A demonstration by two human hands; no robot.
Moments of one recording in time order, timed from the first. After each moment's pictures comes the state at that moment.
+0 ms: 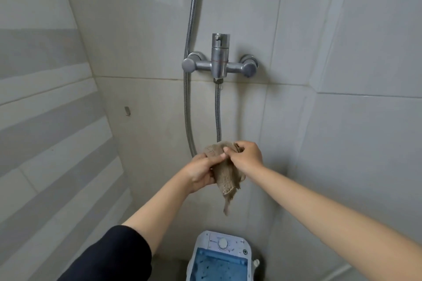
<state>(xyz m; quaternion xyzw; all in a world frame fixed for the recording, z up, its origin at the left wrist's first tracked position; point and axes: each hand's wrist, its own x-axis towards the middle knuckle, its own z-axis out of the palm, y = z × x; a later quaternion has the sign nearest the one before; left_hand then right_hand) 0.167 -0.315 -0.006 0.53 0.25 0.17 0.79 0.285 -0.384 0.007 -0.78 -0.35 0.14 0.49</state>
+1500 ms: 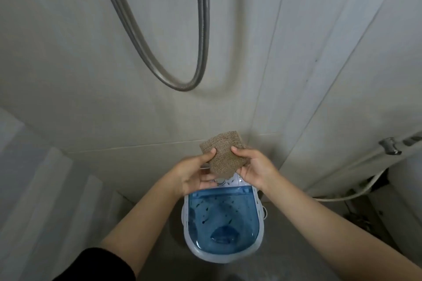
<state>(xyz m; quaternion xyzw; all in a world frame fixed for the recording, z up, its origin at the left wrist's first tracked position) 0.201 -0.232 -0.308 0.48 0.40 -0.09 0.78 0.315 -0.358 -0.323 -0.42 0.02 0.53 0.73</state>
